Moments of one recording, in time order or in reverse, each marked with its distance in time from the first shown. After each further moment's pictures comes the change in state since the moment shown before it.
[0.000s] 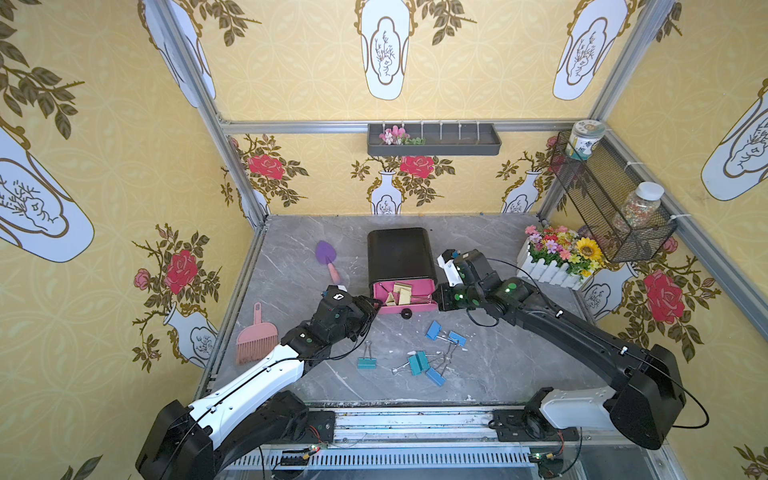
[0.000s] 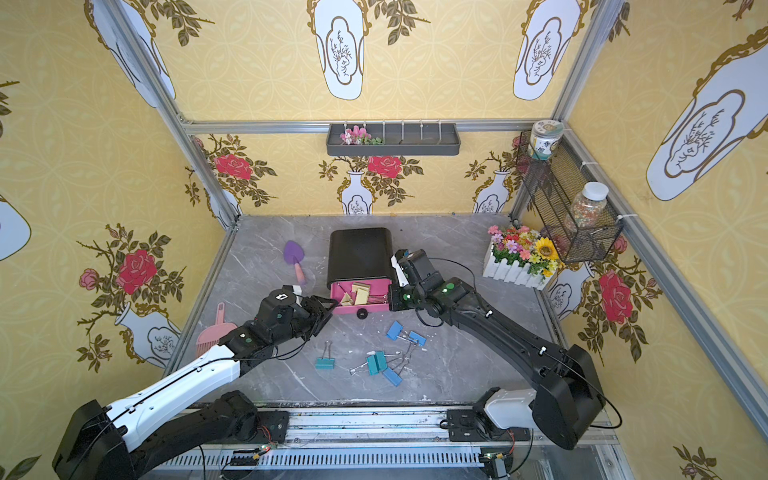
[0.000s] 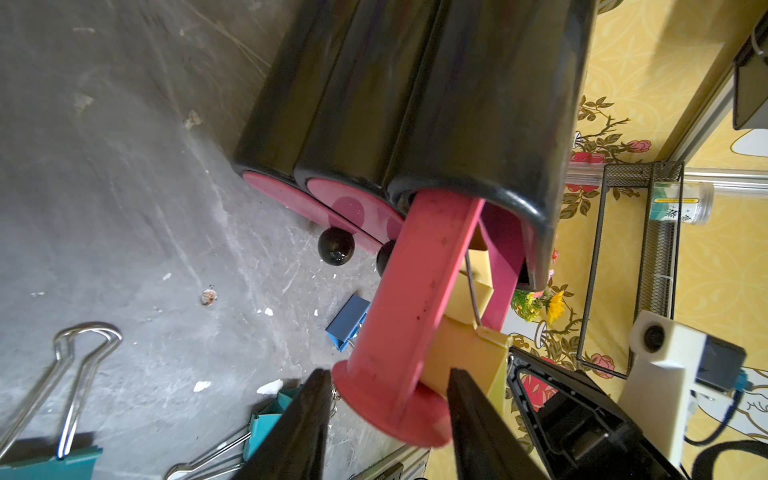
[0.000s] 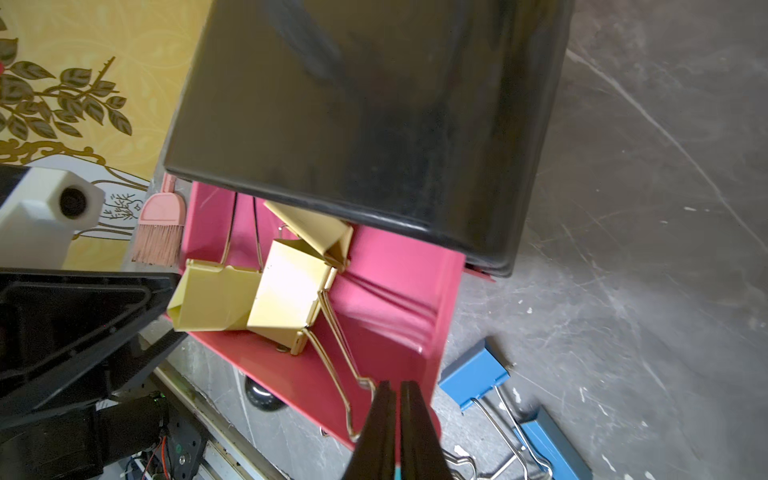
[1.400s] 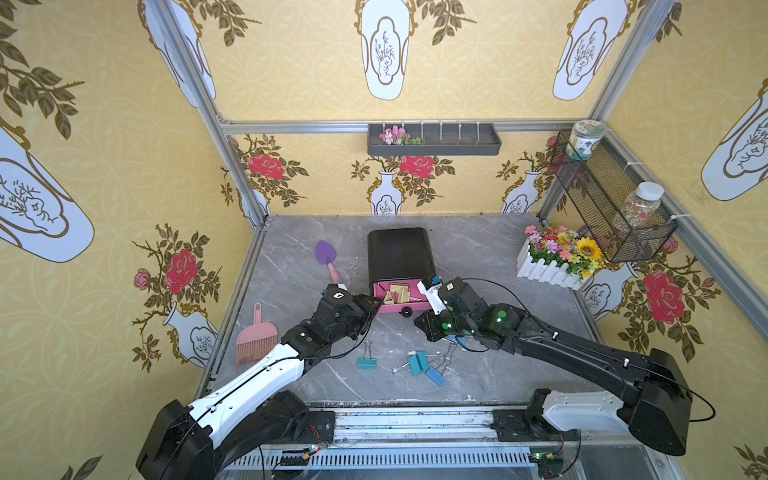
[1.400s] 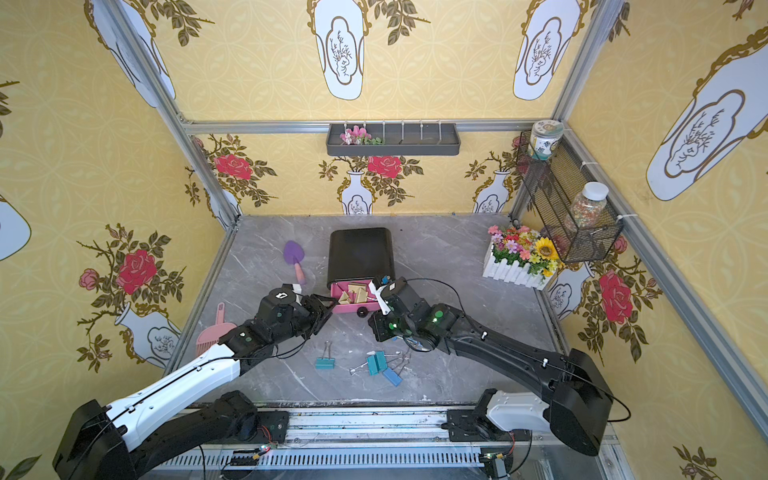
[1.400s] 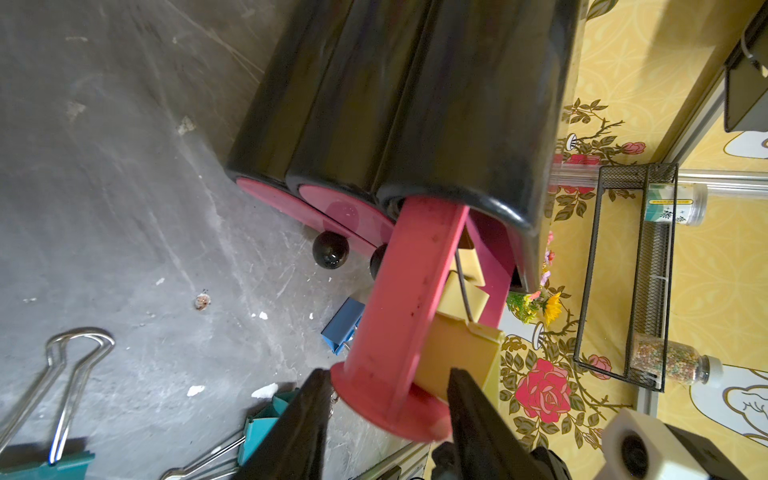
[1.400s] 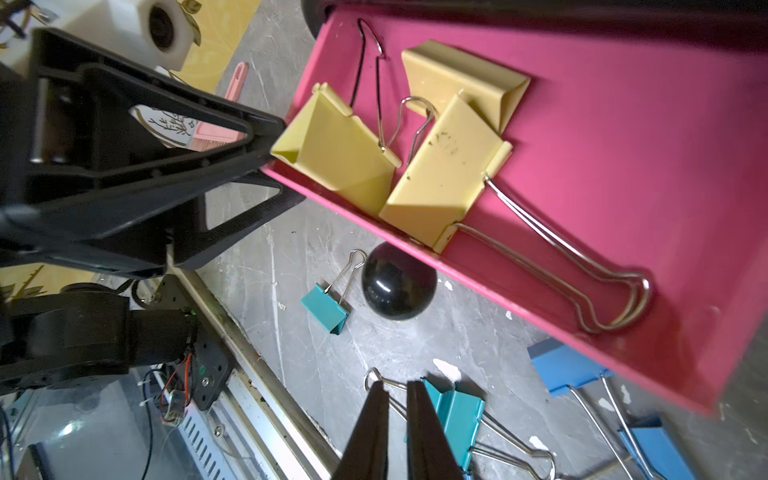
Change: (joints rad) left arm 0.000 0.004 0.014 -0.002 -0.004 0.003; right arm 0.225 -0.068 -0.164 0.140 0.037 0.022
